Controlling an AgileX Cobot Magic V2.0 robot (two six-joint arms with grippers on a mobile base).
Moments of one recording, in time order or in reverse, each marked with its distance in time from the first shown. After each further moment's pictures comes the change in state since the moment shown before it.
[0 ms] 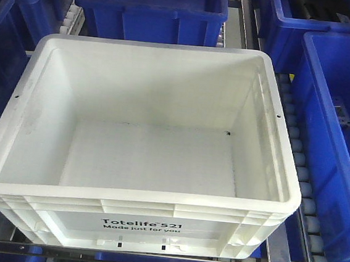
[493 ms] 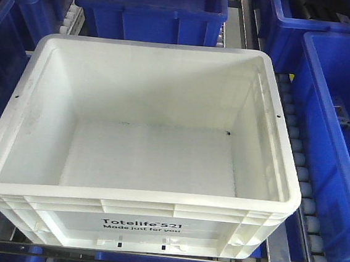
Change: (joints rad) left arm 0.020 0.000 0.000 -0.001 0.000 0.000; right arm 0.000 0.000 0.000 0.000 0.000 0.000
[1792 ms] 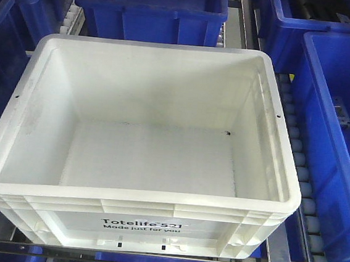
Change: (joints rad) left arm 0.000 0.000 0.000 0.000 -0.006 0.000; right arm -0.200 -0.228 0.384 -0.032 -0.639 -0.054
